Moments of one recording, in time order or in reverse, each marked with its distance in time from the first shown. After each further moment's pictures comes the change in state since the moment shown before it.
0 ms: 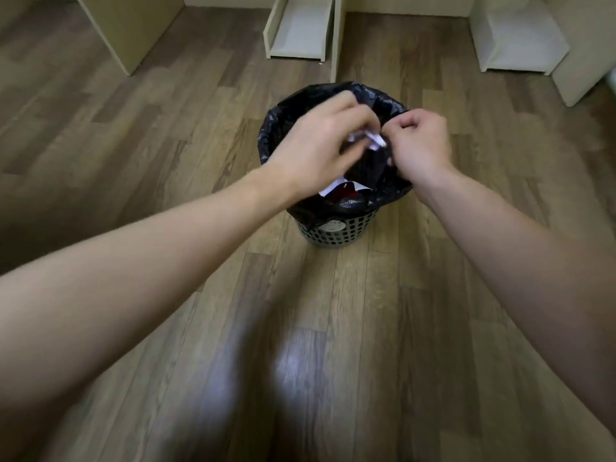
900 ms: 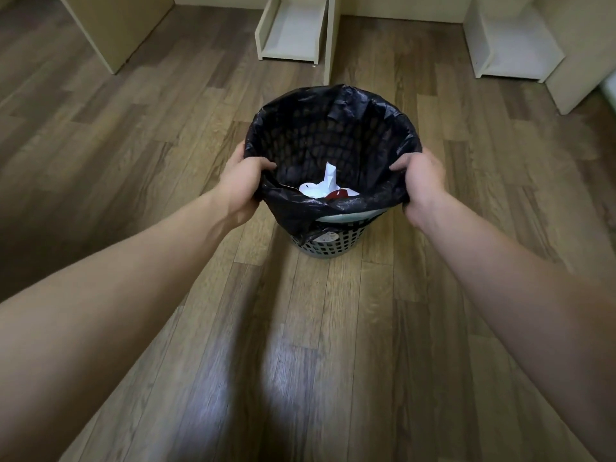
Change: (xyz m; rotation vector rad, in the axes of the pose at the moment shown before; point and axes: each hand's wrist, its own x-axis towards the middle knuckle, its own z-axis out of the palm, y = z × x) left_hand -0.047 -0.083 0.029 -1.075 0.227 -1.251; right_hand 0.020 0.045 0.004 0.407 -0.028 0.336
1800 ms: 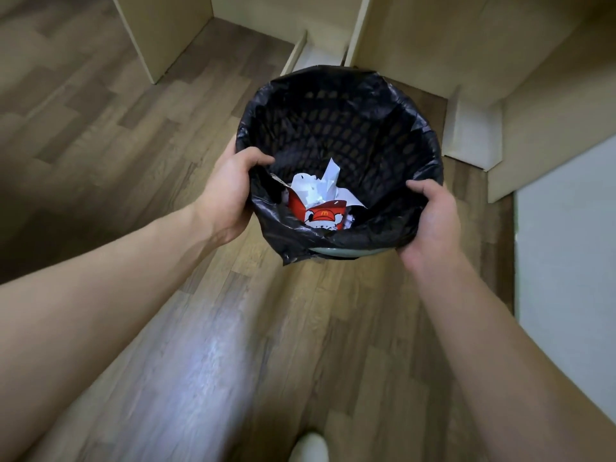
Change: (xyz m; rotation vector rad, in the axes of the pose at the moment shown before) left_hand -0.168 0.286 0.036 -0.316 -0.025 0.022; right_hand -0.139 -0.289 -0.023 0.337 -0.092 0.116
